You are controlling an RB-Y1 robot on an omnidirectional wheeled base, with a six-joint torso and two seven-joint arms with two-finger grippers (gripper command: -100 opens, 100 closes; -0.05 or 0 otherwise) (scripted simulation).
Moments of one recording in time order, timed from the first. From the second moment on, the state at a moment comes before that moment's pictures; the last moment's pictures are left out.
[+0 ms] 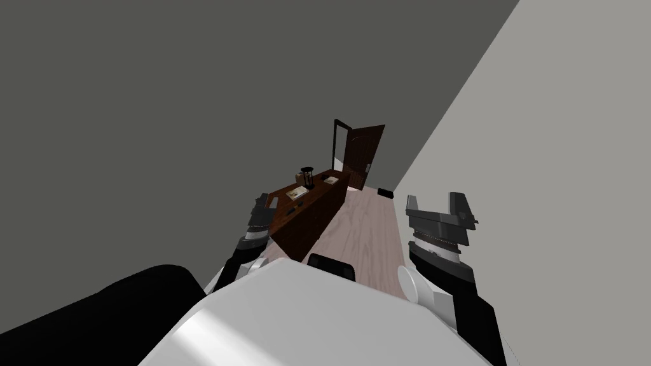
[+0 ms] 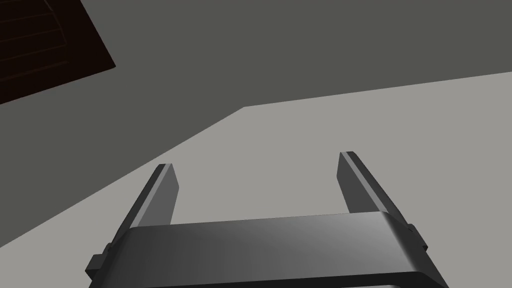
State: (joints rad) left arm 0.81 0.15 0.12 -2.31 0.16 -0.66 -0.14; right arm 0.51 0.00 -0.04 -2.39 -0.04 -0.44 -0.11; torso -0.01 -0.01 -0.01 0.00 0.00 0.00
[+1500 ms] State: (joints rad) left arm 1.23 0.15 0.25 -2.33 0.43 -0.59 -0.08; right arm 0.51 0.00 -0.04 -2.39 -0.04 -0.44 -0.11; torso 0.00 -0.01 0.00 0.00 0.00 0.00
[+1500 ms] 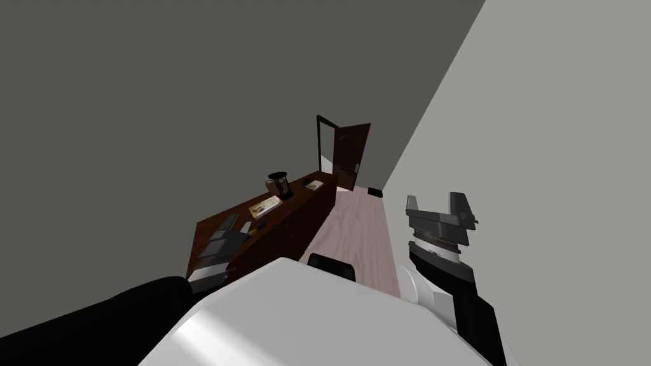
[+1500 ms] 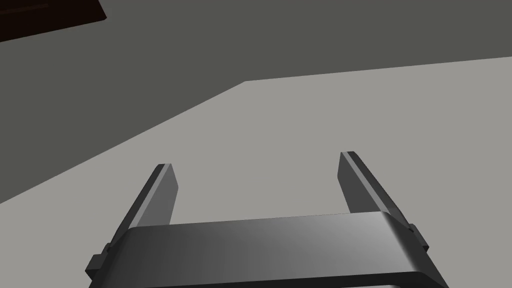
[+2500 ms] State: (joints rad) left arm 1.50 0.16 0.32 -2.34 0.62 -0.45 0.02; right arm 0.51 0.00 -0.04 -2.39 -0.04 -0.44 -0.11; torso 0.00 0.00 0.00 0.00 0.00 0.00
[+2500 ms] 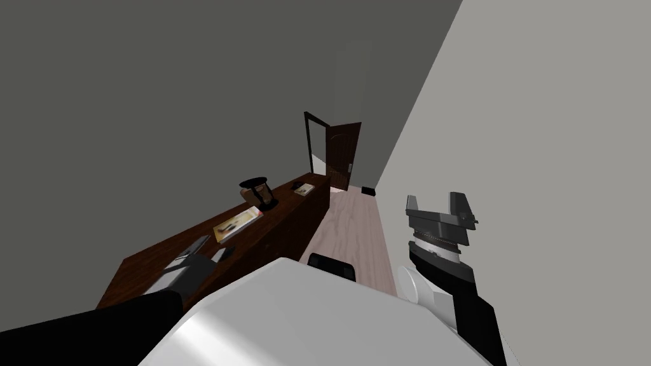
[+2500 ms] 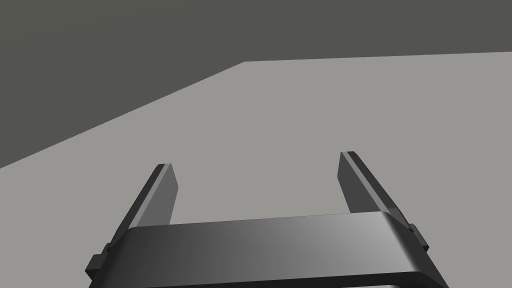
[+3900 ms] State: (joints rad) left arm 1.83 0.17 0.34 -2.35 0.85 -0.12 0.19; right arm 0.51 0.00 -0.04 -2.39 -0.04 -0.44 -0.11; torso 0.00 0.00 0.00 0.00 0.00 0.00
